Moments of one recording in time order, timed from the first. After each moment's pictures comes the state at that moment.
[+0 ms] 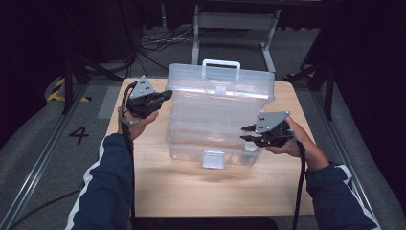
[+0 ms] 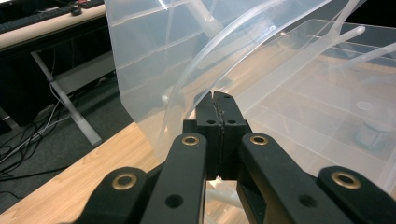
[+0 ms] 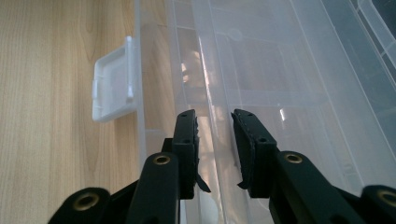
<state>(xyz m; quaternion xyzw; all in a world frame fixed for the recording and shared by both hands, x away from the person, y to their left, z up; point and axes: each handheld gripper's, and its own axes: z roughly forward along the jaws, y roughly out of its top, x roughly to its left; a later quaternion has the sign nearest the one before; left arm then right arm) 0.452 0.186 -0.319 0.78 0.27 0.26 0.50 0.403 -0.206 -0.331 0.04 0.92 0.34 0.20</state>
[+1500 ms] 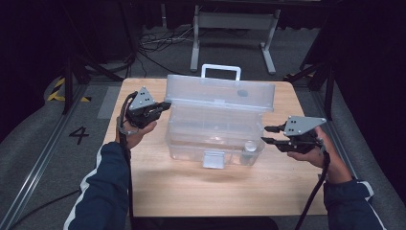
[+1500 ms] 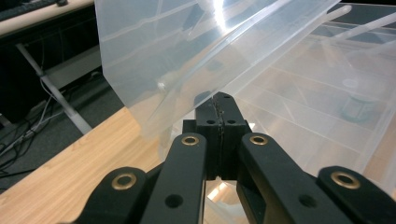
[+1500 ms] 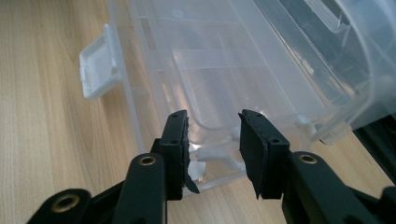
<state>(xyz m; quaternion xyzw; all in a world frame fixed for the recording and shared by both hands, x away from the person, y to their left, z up) 0.435 0.190 -0.337 0.80 0.25 0.25 0.48 0.381 -0.271 -0.331 0.12 0.89 0.38 0.23</state>
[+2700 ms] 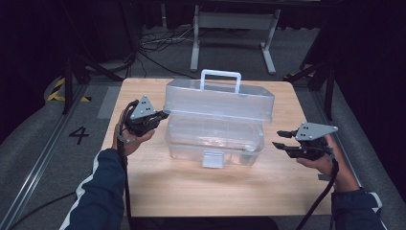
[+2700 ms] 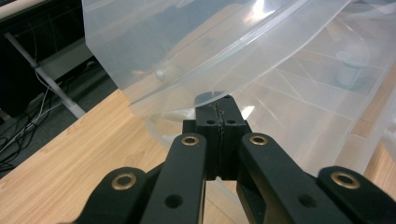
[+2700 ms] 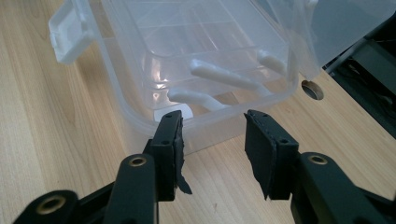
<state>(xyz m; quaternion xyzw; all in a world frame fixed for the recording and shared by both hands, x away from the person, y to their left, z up) 0.422 0.192 -0.352 0.82 0.24 0.25 0.45 0.375 -0.306 -0.359 0.18 0.88 0.38 0.23</state>
